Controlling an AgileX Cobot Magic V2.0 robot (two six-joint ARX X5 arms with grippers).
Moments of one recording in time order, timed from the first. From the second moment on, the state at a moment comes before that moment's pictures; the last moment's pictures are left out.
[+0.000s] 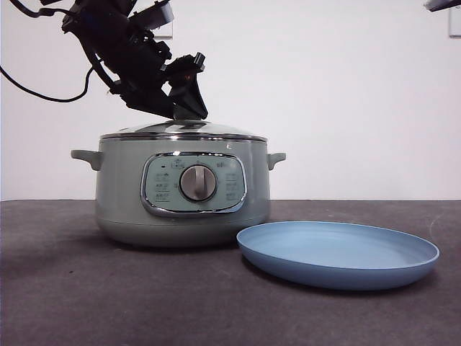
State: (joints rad) left arm -0.40 1.71 1.29 -0.06 0.17 0.08; right arm 0.09 0.90 1.03 -0.75 -0.70 -0.10
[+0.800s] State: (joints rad) left arm -0.40 1.69 1.52 -0.30 0.19 0.08; right arm 0.09 0.91 1.03 -0.74 -0.70 -0.10
